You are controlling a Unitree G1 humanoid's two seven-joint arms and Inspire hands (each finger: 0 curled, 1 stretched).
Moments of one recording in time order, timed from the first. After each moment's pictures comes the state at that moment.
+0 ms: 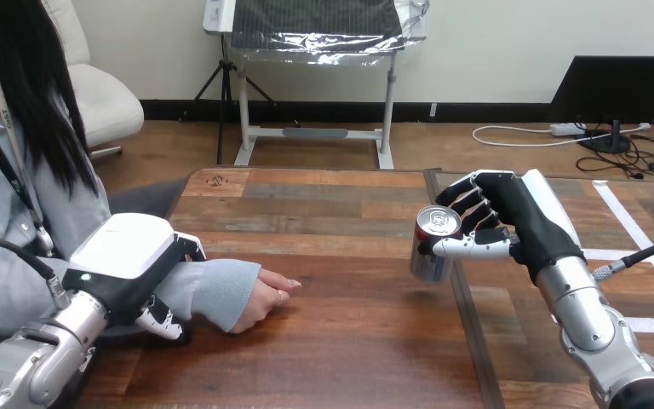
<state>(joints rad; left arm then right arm) -0.41 0.67 -0.38 0.81 0.85 -0.49 0.29 -0.62 -0.35 0.12 1.18 -0.28 -0.59 -0.12</state>
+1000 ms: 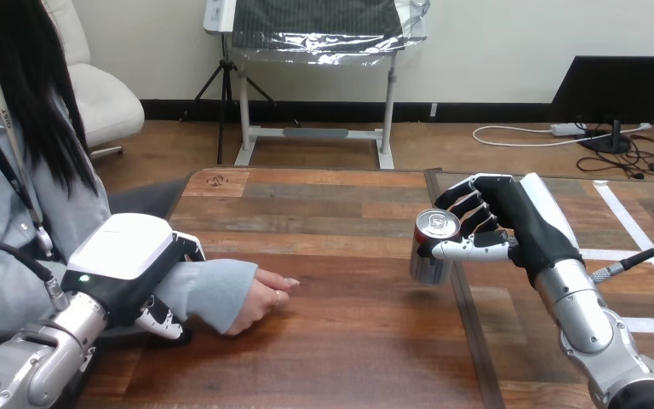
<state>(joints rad) -0.41 0.67 -0.38 0.83 0.85 -0.50 0.31 -0.61 -0.35 0.12 1.19 -0.28 -0.59 -0.12</state>
